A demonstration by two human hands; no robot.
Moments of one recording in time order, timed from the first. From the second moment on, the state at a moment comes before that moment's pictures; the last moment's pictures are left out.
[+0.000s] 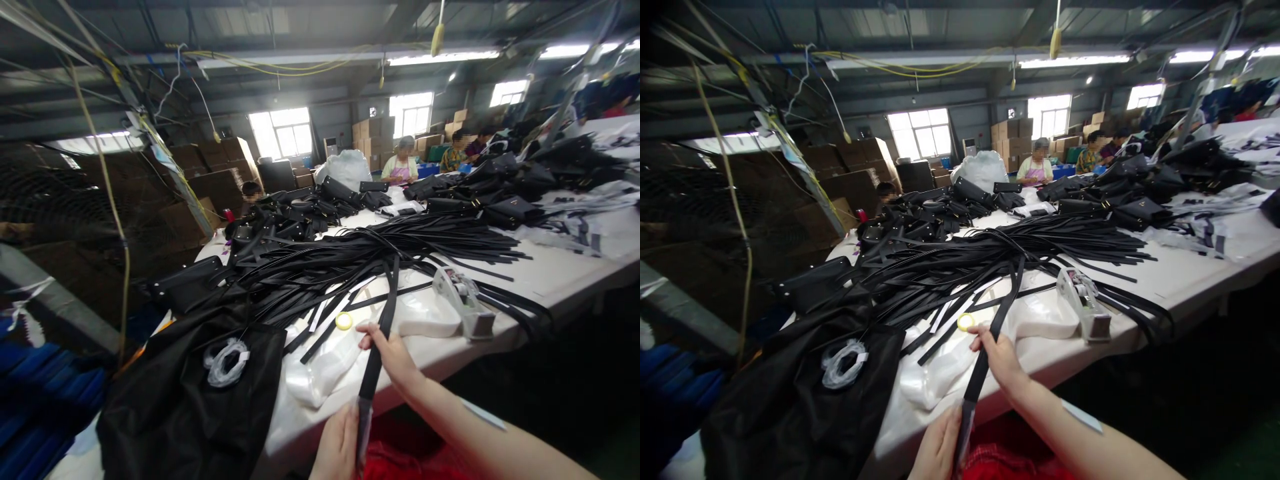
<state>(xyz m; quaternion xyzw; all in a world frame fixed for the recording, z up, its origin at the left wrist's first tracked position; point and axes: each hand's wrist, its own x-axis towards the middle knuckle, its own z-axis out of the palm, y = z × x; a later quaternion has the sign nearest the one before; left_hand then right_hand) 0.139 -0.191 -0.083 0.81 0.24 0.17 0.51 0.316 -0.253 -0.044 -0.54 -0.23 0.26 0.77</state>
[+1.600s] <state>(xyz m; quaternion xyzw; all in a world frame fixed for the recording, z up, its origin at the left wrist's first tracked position) 0.306 -0.223 0.123 0.77 -0.02 0.35 0.54 0.419 -0.319 0.222 -0.44 -0.47 0.06 0.76</state>
